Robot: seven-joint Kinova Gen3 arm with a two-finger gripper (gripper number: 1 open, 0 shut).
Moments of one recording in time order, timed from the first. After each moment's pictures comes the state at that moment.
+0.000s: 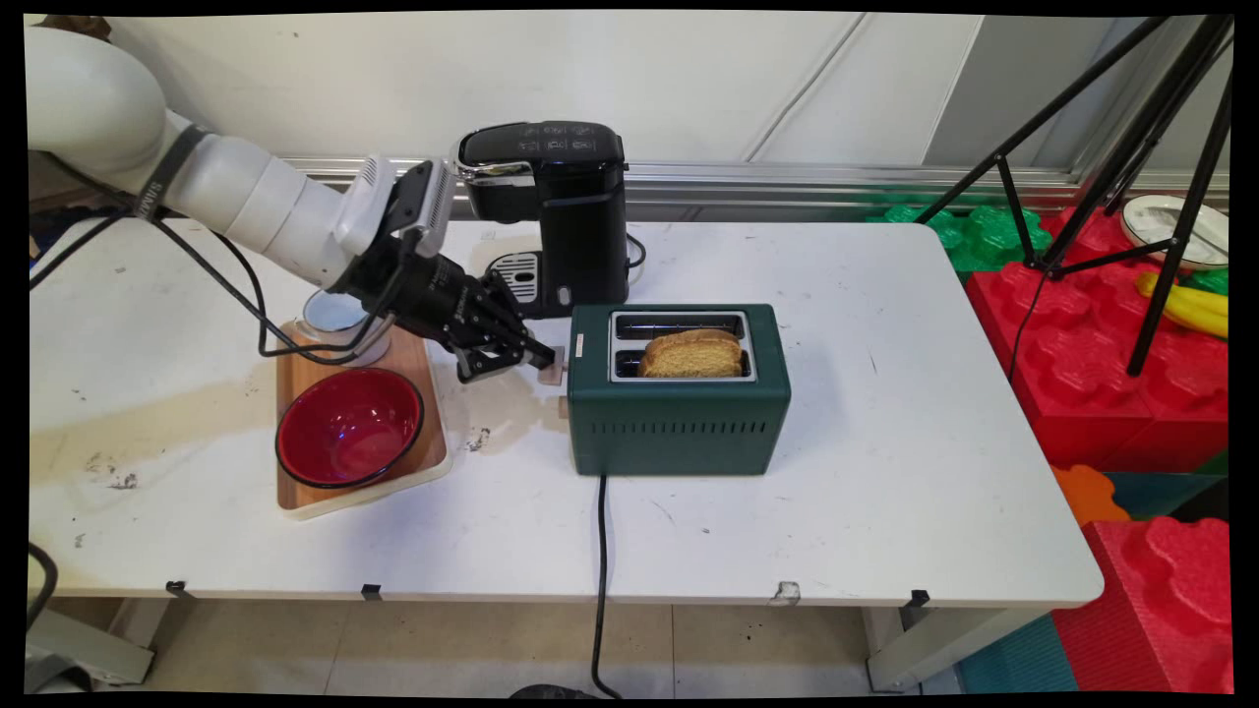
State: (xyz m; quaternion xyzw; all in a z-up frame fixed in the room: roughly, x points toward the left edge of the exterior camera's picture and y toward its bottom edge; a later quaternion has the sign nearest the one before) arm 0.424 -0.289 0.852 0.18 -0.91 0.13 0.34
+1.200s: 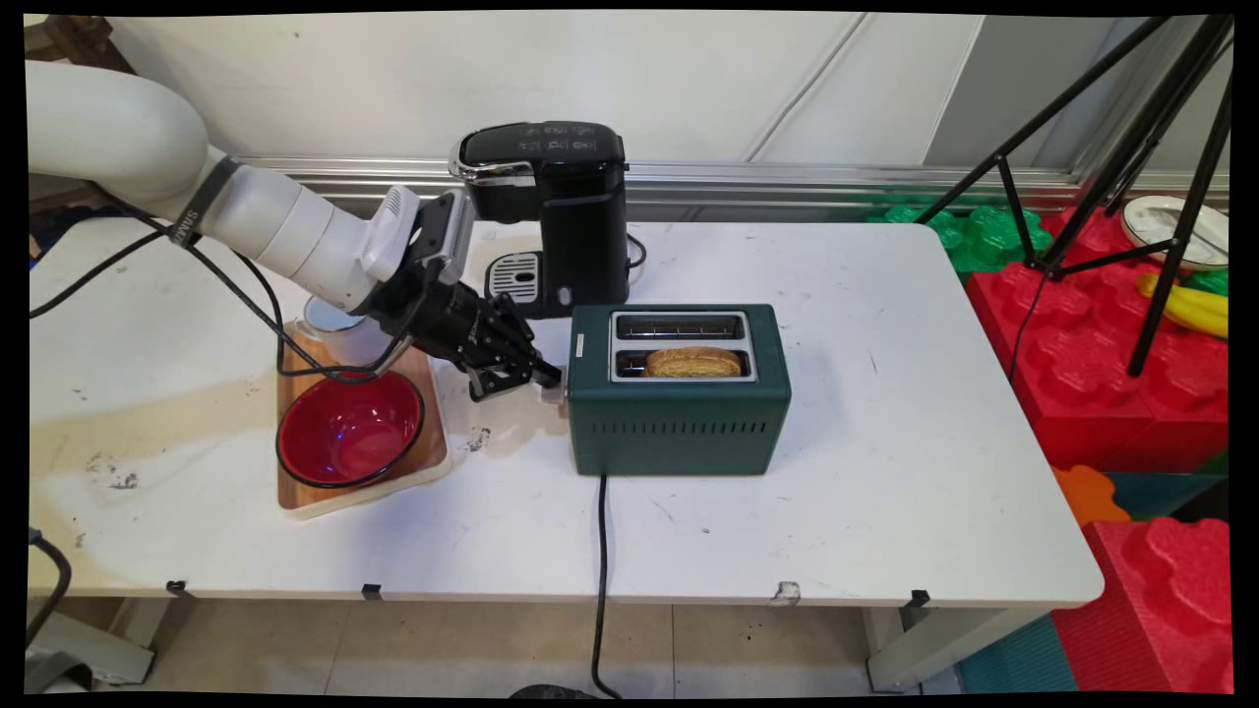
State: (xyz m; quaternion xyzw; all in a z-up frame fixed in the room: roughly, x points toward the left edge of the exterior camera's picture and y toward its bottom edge) arm 0.420 -0.296 0.822 0.19 -0.92 0.12 0.33
